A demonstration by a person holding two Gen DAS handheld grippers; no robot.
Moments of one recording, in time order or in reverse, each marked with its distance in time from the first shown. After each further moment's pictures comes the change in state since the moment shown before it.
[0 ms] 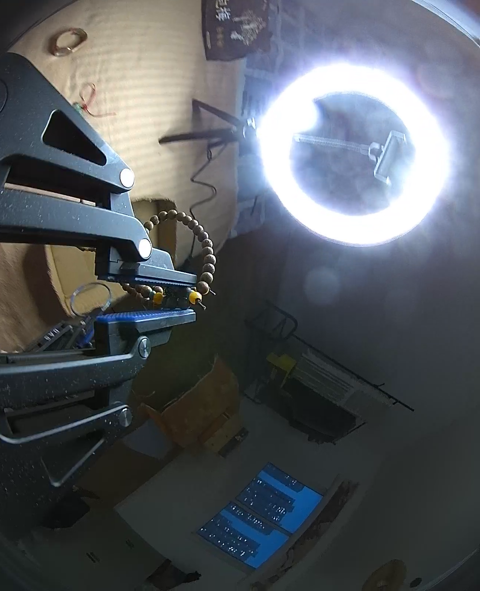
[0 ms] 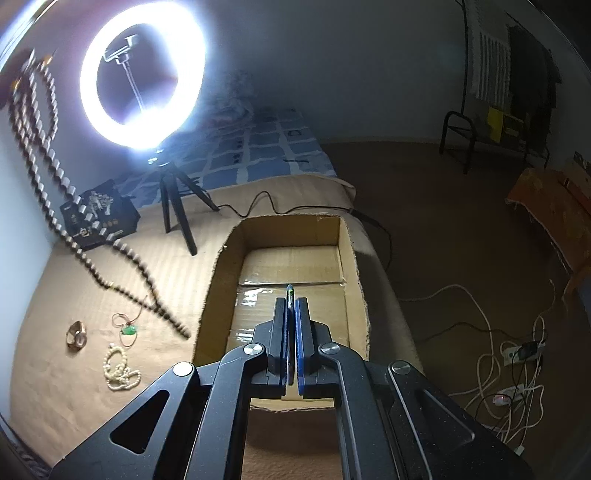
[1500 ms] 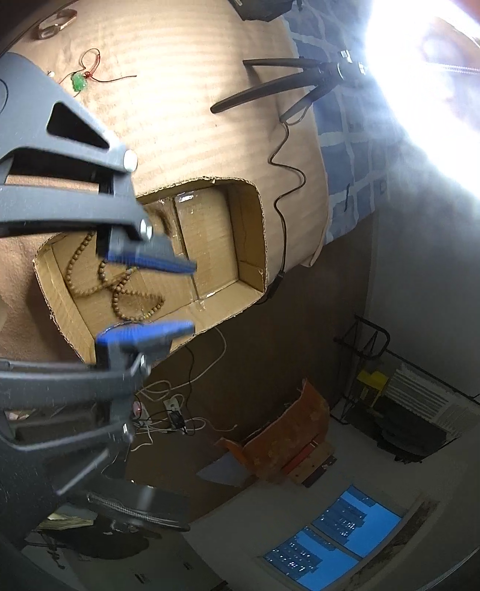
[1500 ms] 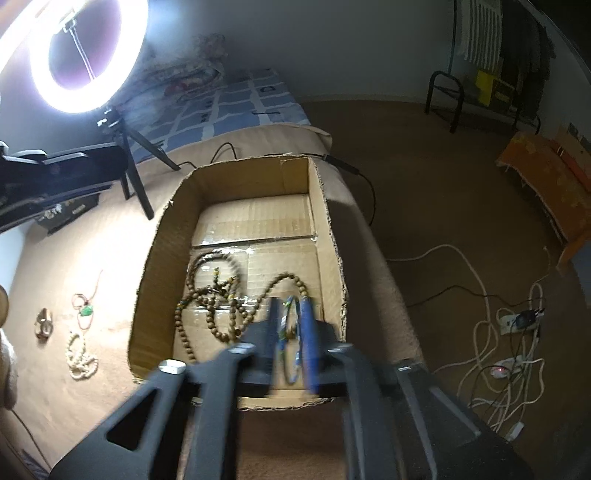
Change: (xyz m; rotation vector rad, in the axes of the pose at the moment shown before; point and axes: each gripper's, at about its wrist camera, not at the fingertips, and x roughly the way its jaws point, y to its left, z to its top) left arm 0.153 0.022 -0.079 0.090 0.327 0.086; right arm 0.049 -0.024 -0.020 0.043 0.151 -0.069
